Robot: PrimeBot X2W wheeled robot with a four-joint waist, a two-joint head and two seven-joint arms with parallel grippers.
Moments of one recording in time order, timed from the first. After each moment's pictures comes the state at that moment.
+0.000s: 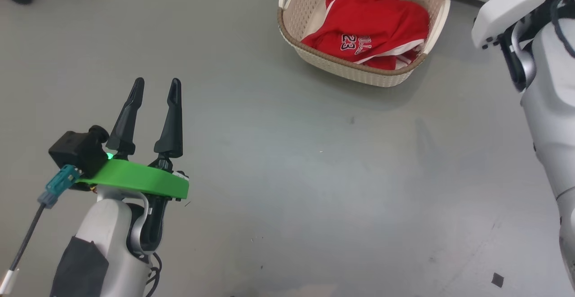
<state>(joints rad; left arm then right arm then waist) -0.41 0.09 -0.28 0.24 -0.62 -0.12 -0.26 -1.06 -0.25 0.33 0.86 0.19 0.05 -0.24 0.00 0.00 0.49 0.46</state>
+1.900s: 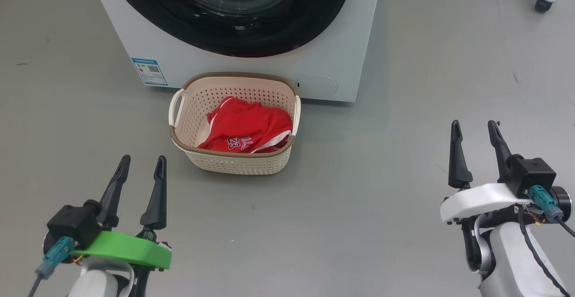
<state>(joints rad) -0.13 0.14 -0.20 0.17 -0.52 -0.12 -0.26 -0.21 -0.09 0.11 0.29 0.28 -0.08 -0.25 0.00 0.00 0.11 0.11</state>
